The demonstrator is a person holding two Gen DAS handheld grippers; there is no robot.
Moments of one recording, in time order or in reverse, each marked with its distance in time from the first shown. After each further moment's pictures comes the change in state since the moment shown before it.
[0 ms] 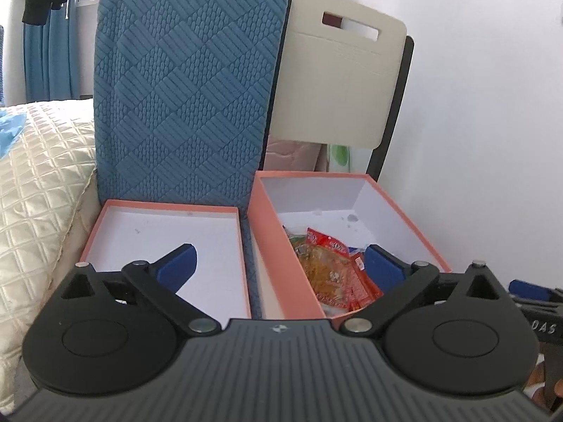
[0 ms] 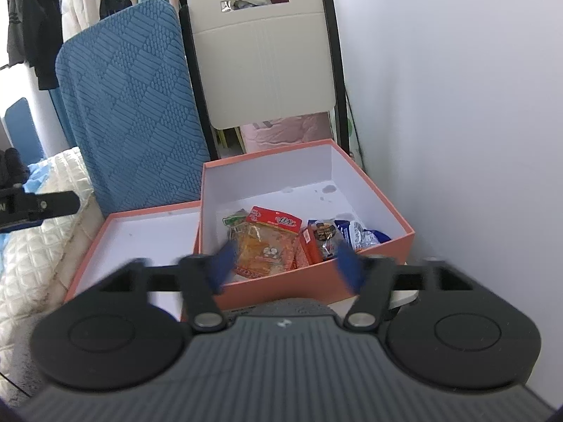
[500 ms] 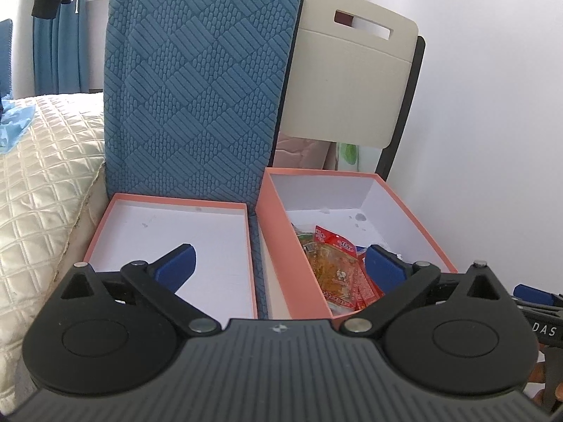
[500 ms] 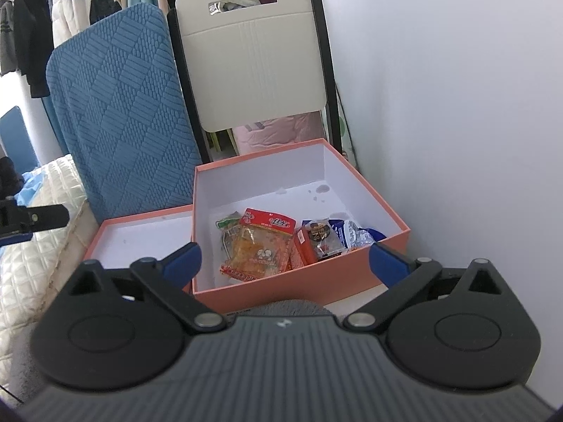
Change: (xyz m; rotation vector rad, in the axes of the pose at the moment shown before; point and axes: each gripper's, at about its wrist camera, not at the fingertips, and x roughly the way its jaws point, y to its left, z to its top) left arm 0.001 0.004 0.000 -0.024 0.007 0.028; right arm 0.004 -0.002 0.000 0.009 0.000 -0.021
